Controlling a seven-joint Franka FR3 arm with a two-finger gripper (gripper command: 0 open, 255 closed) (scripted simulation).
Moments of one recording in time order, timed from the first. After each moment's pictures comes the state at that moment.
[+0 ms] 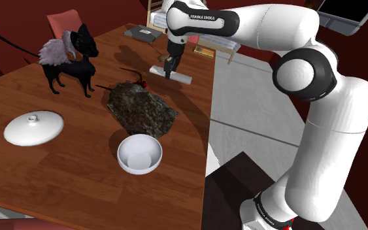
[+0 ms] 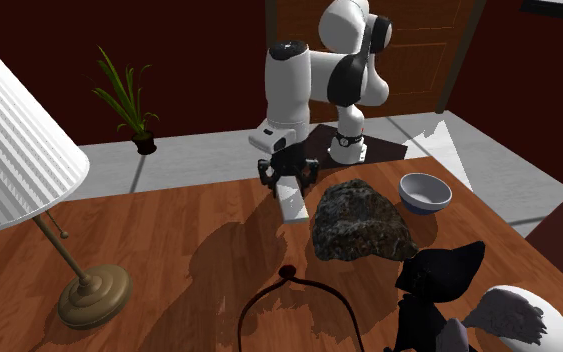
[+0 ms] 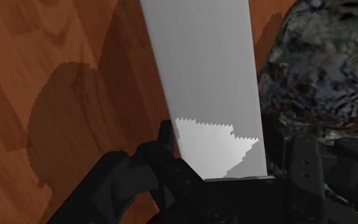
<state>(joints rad) 0.09 0.43 -0.02 -1.38 0.02 1.80 -0.48</state>
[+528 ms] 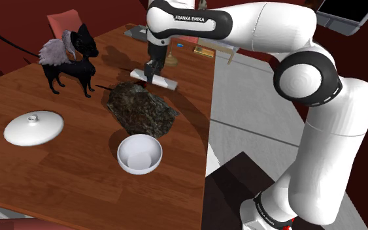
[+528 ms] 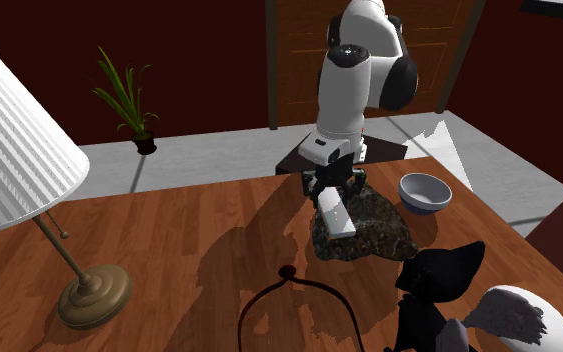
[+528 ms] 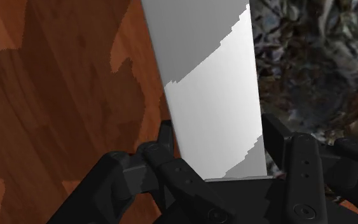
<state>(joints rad) 0.21 0.43 0.03 -1.38 0.01 1.80 -0.32</state>
